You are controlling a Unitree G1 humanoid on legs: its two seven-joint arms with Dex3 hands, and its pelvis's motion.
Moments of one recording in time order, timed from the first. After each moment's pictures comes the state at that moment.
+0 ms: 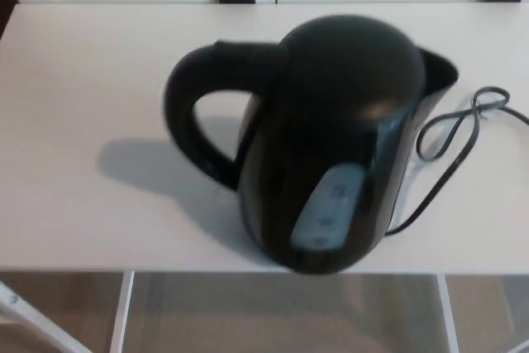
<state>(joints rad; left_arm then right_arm) 0.21 0.49 0.16 1.02 -0.08 -0.33 -0.28 0.07 -0.38 0.01 1.24 -0.19 -0.48 -0.06</state>
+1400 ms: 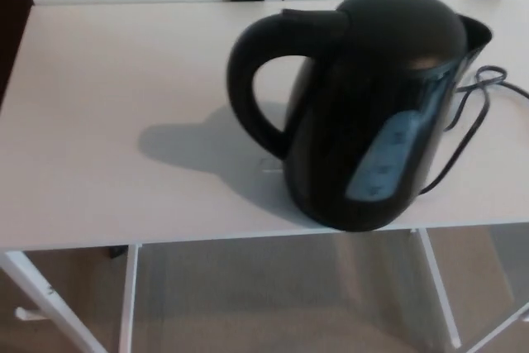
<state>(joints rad) 0.25 0.51 0.21 1.02 -0.09 -0.30 -0.31 0.17 -0.39 -0.01 1.23 -0.19 -0.55 -0.11</state>
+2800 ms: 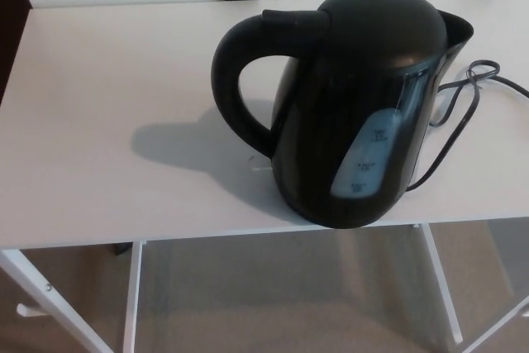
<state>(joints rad) 0.25 0.70 0.64 0.97 -0.25 -0.26 -0.29 0.19 -0.40 -0.02 1.22 -0.19 -0.55 -0.11</state>
